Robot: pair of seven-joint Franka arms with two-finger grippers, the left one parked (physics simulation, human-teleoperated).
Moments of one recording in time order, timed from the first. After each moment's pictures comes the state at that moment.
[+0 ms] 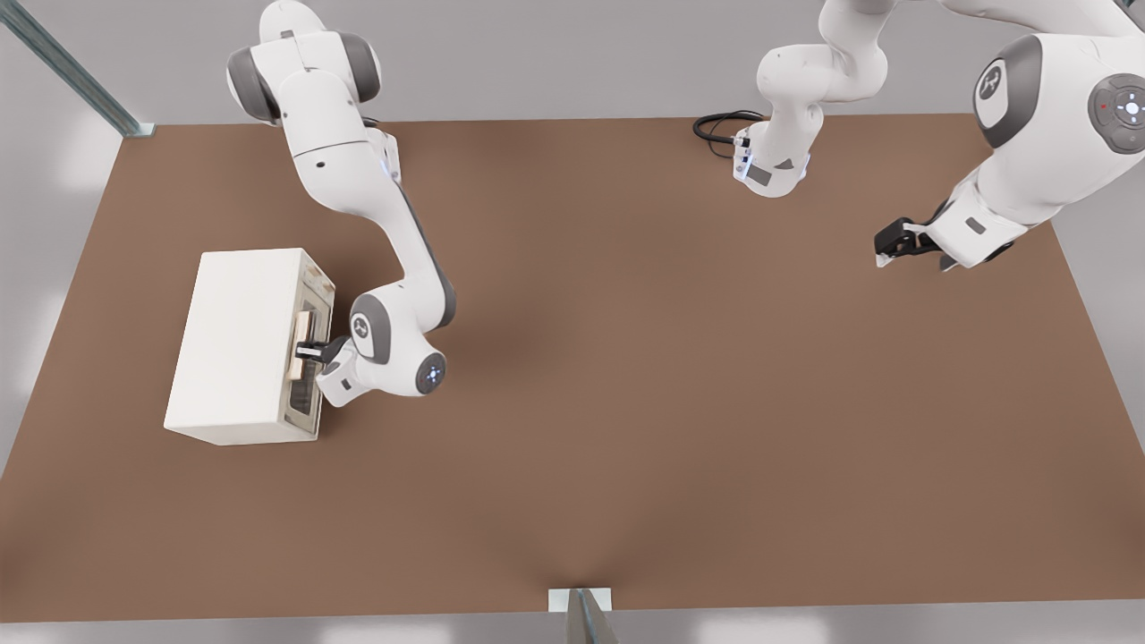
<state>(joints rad) 0.60 0.60 -0.26 -1.62 -0.65 1.40 0.49</state>
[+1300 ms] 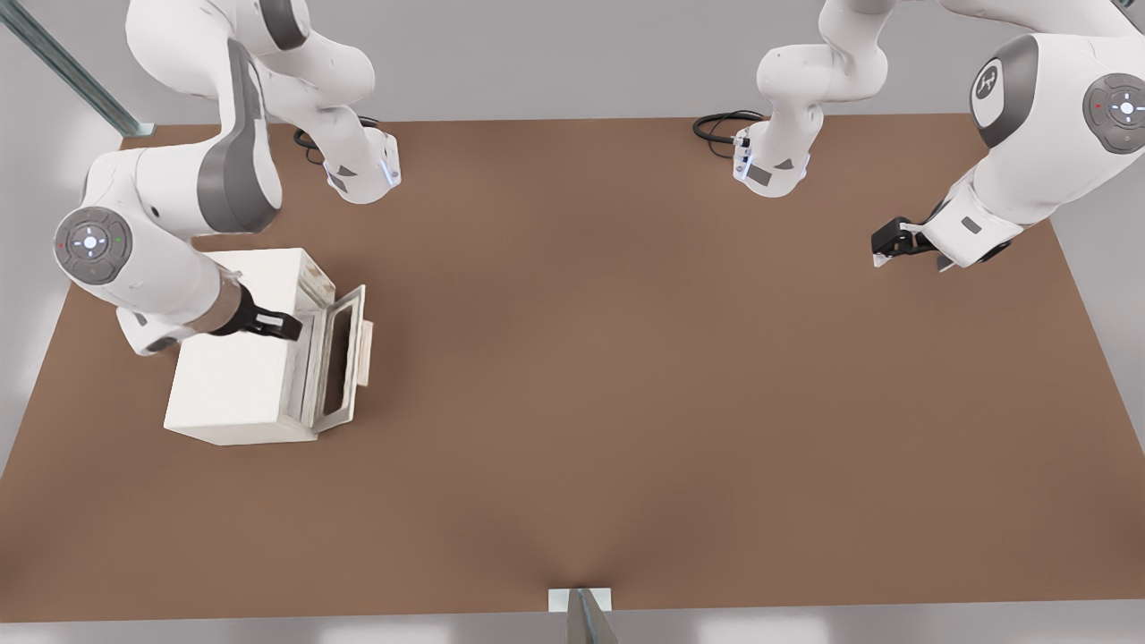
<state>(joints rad) 0.22 0.27 -0.10 -1.29 0.03 1.42 0.31</state>
